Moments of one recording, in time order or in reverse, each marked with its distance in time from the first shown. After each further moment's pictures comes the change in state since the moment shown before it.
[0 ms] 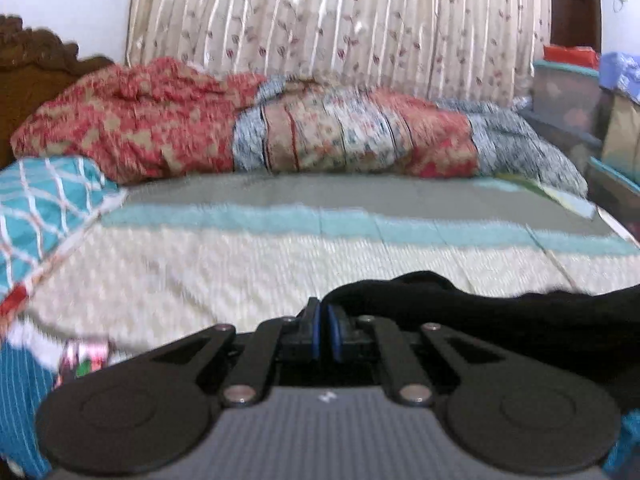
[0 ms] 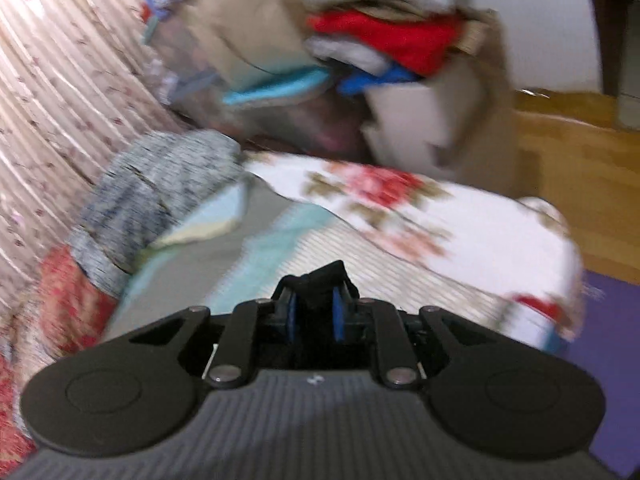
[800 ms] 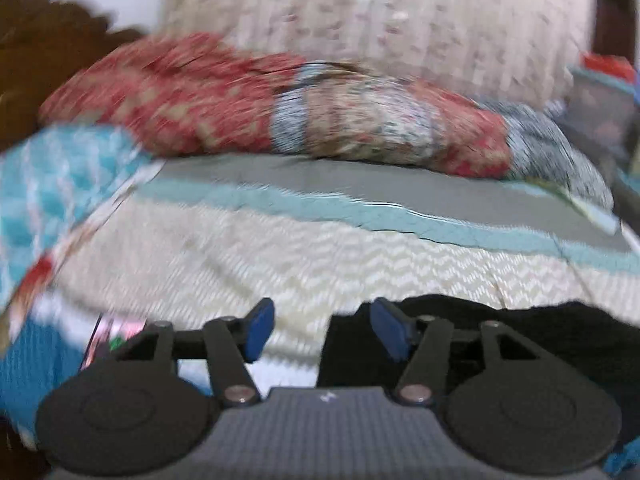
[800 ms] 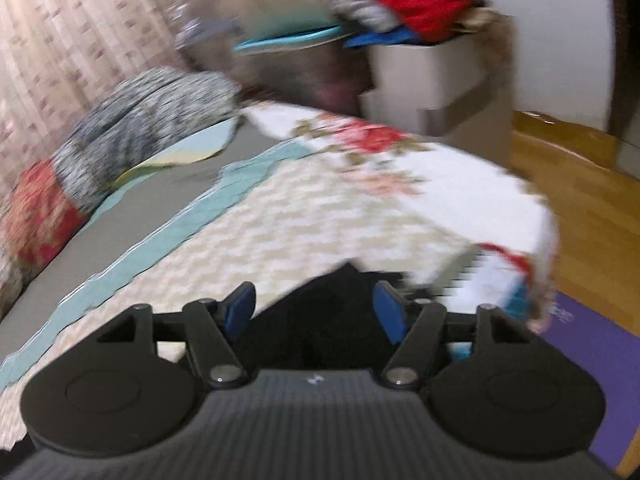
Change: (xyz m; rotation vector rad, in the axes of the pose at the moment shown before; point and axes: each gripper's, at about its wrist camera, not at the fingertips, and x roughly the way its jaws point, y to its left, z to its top) left arm 0.006 0.023 0.028 -0.044 0.042 0.066; right arm 0.006 0.002 -0.079 -0.222 0.028 0.002
